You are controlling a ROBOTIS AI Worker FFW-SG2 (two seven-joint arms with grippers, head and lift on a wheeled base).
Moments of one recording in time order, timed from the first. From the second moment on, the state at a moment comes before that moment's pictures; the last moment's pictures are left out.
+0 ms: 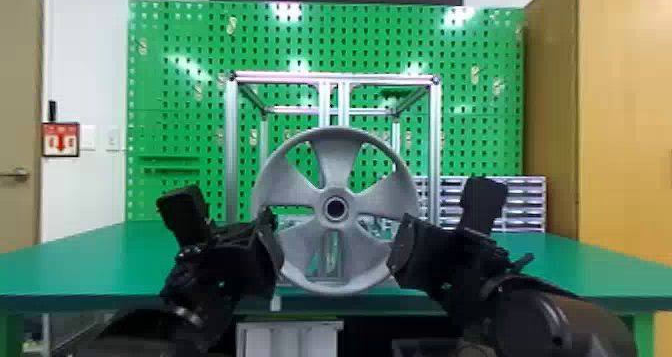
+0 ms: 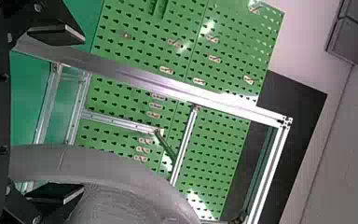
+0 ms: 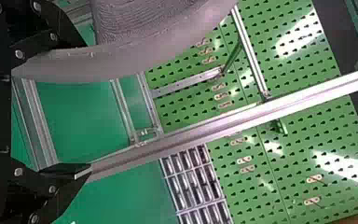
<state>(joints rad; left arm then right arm) -0.86 0.15 -0.33 -1.32 0.56 0.07 0.25 -0.85 0.00 0.09 -1.53 -0.55 0.66 -0.43</state>
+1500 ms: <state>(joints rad) -0.84 0.14 -0.31 -1.37 0.53 0.09 0.21 -0.82 0.00 0.10 -1.59 -0.56 0.62 -0.40</state>
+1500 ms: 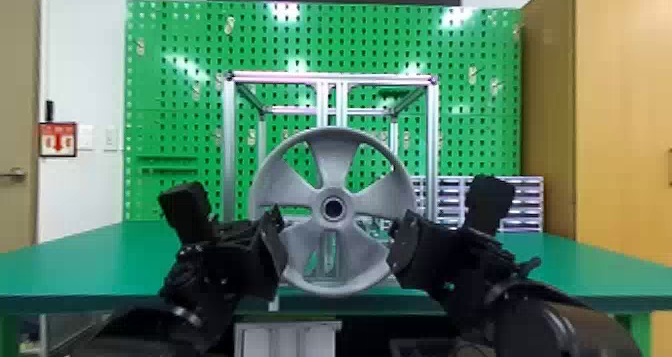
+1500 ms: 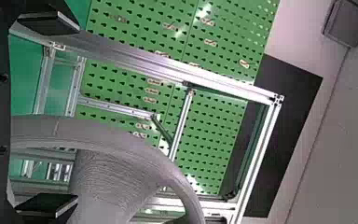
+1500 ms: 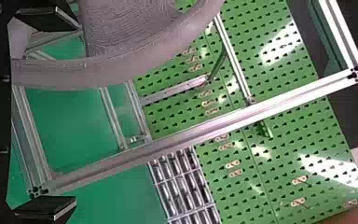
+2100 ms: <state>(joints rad) -0.64 0.23 -0.25 -1.68 0.45 0.18 0.21 -0.61 -0.02 0.07 -1.88 -0.58 0.62 -0.40</state>
